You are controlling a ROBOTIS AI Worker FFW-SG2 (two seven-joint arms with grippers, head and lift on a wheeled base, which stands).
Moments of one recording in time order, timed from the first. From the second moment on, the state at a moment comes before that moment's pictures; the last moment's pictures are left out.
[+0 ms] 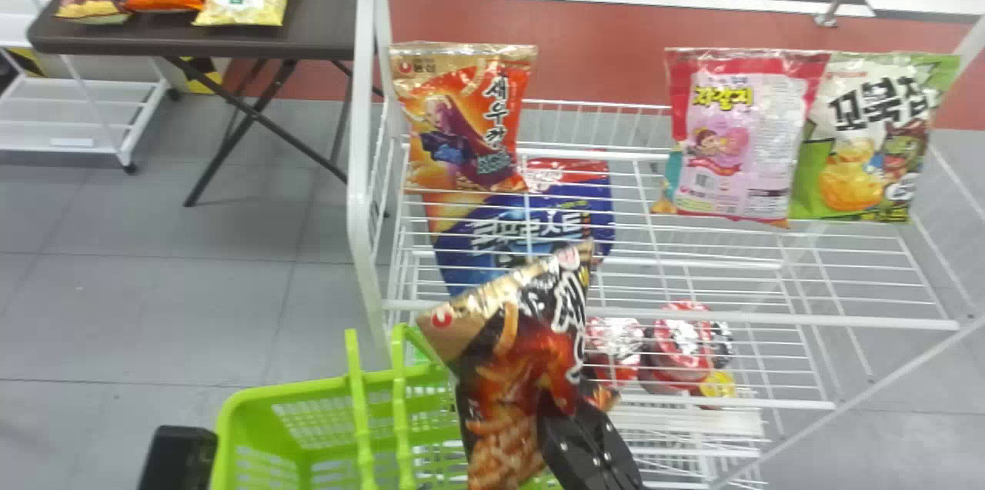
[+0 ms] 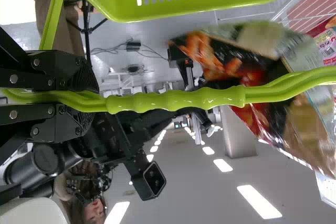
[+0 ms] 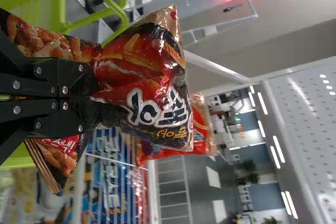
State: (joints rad) left arm 0.63 0.13 0.18 -2.35 0.35 1.57 -1.33; right arm 0.95 -0.33 0.36 -2.24 -0.18 -0.06 0.03
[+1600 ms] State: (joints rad) left arm 0.60 0.12 0.16 -2.30 0.36 1.57 -1.33; right arm 0.45 -0.15 -0.16 -2.26 -0.22 1.04 0.13
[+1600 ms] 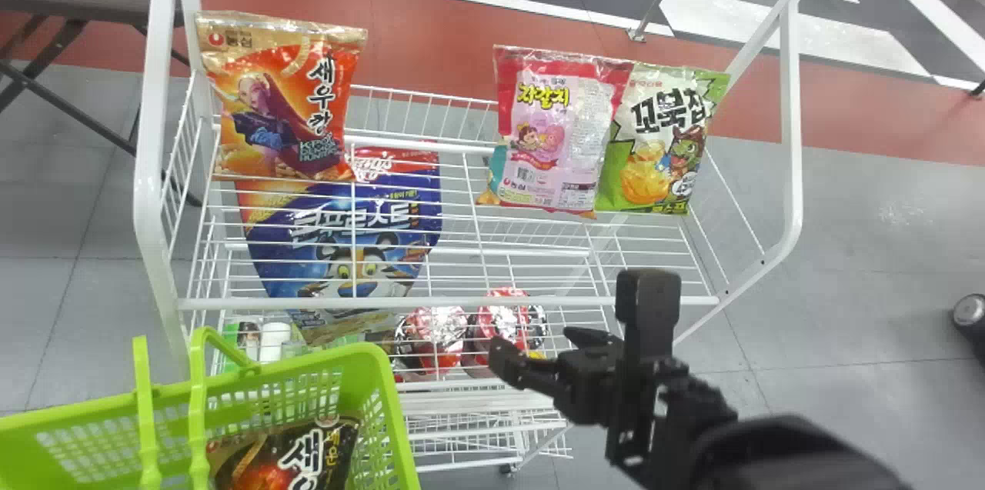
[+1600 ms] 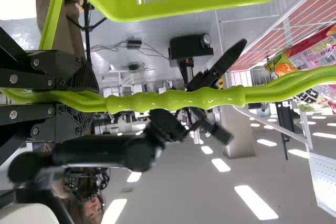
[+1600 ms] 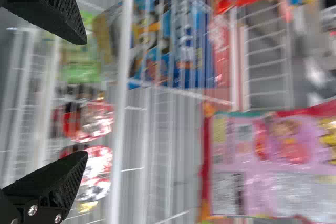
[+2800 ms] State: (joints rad) left arm 0.60 0.13 0.17 -2.27 0.36 1.57 -1.36; right arm -0.02 -0.15 -0.18 -1.73 -0.16 0.61 0.18
